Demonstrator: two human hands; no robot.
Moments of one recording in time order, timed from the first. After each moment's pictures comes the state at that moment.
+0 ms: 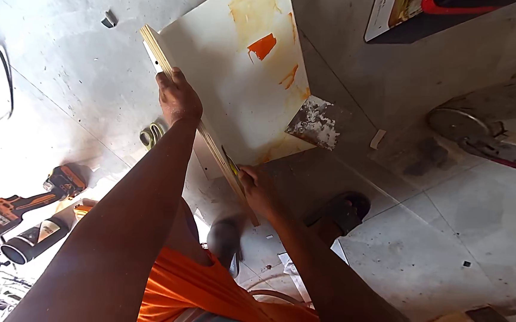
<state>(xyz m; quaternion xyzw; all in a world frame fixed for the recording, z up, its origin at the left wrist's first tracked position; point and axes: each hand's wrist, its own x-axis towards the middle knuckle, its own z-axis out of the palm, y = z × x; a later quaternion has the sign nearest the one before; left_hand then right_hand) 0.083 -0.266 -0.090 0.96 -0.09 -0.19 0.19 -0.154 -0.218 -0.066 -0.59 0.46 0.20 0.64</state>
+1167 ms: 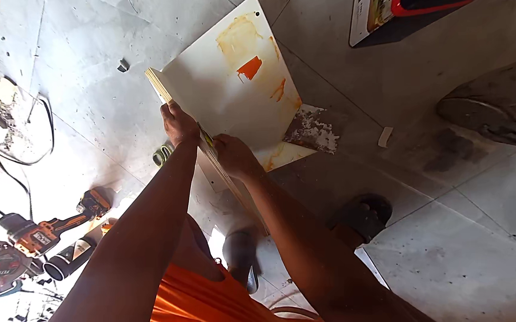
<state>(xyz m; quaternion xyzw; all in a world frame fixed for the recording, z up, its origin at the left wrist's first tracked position) 0.082 -0.261 -0.098 0.95 -0.07 -0.17 0.26 -0.060 -0.279 -0.069 -0.59 0.41 0.12 0.68</state>
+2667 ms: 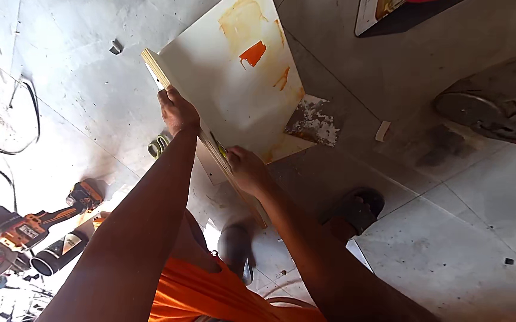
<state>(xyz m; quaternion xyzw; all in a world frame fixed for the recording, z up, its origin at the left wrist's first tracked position) 0.082 -0.260 -0.098 0.95 -0.08 -0.17 0.25 -0.106 -0.244 -0.061 -0.60 0.45 0.15 0.65</state>
